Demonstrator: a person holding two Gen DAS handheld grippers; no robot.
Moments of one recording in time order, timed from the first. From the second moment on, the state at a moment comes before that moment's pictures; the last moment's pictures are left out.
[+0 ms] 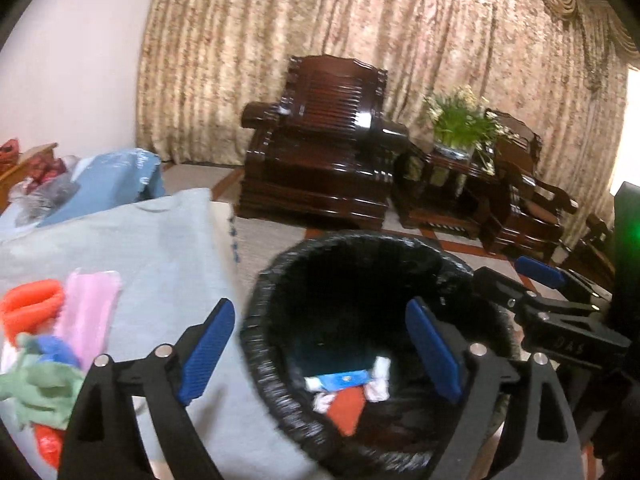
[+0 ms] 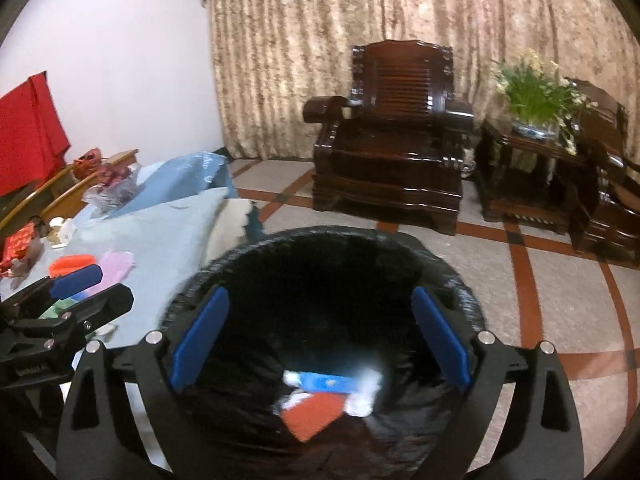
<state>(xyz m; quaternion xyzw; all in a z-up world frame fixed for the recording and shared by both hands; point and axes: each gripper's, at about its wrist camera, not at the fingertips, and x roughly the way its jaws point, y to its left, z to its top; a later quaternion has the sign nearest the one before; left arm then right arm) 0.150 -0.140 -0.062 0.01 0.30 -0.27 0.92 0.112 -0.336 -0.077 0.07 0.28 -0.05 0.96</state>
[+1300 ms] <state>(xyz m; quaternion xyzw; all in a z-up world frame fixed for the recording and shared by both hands) 0.085 0.135 -0.108 -0.02 0.31 0.00 0.95 0.134 -0.060 -0.122 -0.05 0.34 0.23 0.91</state>
